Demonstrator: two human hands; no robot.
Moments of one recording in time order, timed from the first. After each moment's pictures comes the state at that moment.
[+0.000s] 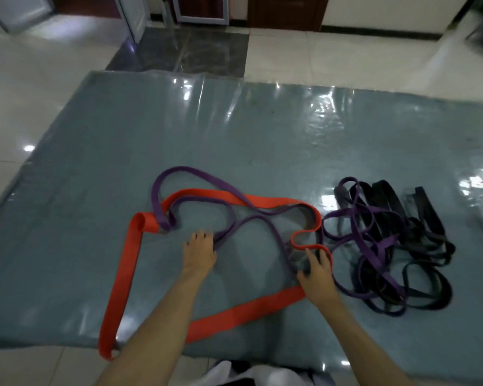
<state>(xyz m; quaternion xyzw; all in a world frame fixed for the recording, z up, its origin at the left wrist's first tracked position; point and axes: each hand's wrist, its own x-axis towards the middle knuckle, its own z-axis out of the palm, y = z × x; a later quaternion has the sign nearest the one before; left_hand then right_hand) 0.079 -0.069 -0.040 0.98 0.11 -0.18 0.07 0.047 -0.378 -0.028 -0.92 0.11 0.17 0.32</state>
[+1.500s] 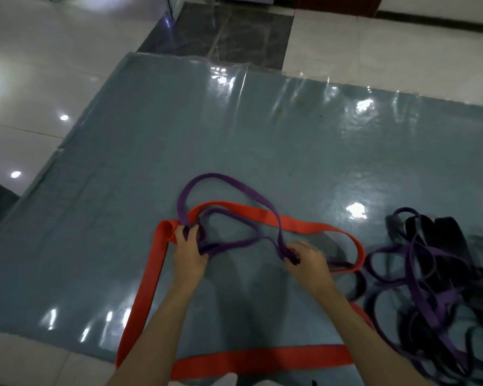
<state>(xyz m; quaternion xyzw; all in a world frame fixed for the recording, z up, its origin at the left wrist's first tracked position) 0.097 0.030 -0.048 0.90 0.28 -0.06 0.33 0.165 -0.267 -0.041 -0.94 -0.13 0.11 0.31</state>
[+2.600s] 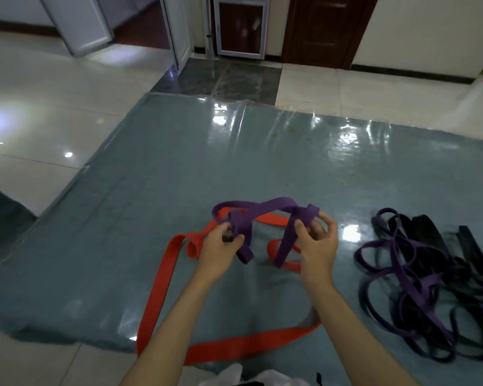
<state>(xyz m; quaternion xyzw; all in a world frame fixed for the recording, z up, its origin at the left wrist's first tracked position) 0.059 -0.017 0.055 0.80 0.15 0.05 0.57 0.098 -0.215 0.082 -0.61 0.13 -0.08 0.78</state>
